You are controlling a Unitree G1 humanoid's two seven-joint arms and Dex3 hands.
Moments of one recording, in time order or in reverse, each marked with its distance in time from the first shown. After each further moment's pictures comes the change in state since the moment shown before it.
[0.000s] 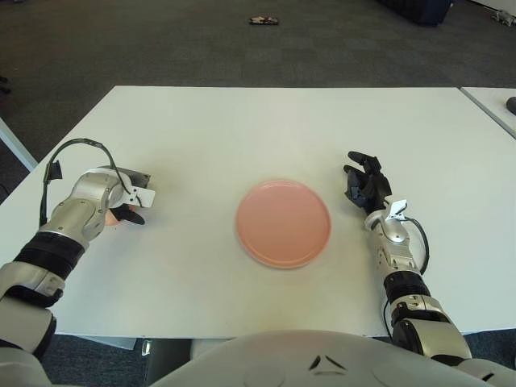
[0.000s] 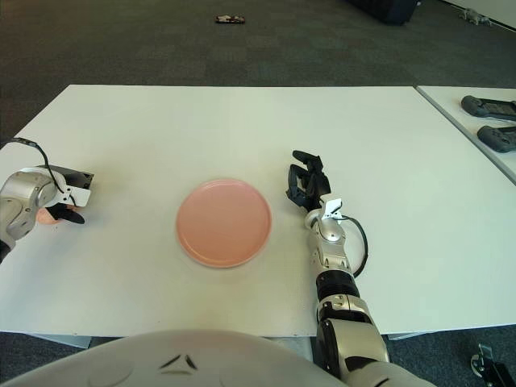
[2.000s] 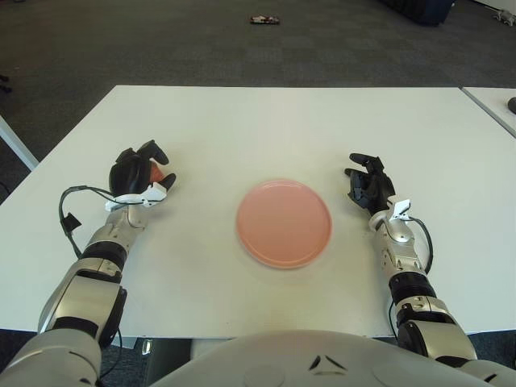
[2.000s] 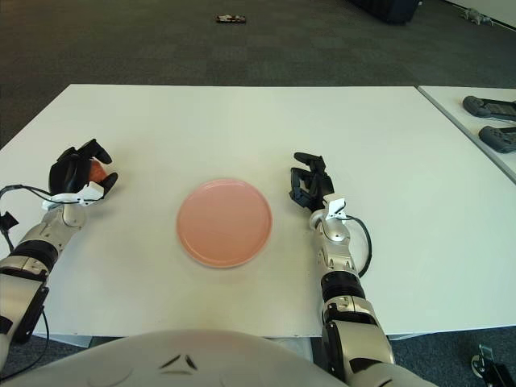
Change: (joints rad) left arm -0.101 -0.366 0.213 0.707 -0.447 -0.519 1.258; right arm 0.009 -0.031 0.011 -0.017 -0.005 0.016 0.008
